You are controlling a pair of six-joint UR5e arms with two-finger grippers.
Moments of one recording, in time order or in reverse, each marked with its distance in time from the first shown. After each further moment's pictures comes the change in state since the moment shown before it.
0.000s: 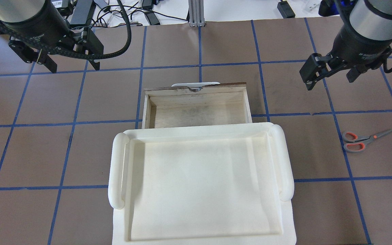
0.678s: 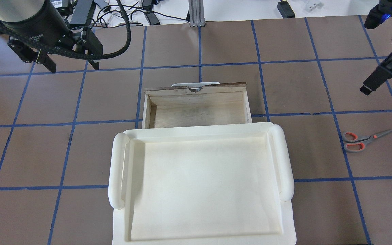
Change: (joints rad) left arm 0.000 0.001 0.000 0.000 0.003 0.000; right arm -0.264 0.069 0.002 -0.010 0.014 -0.797
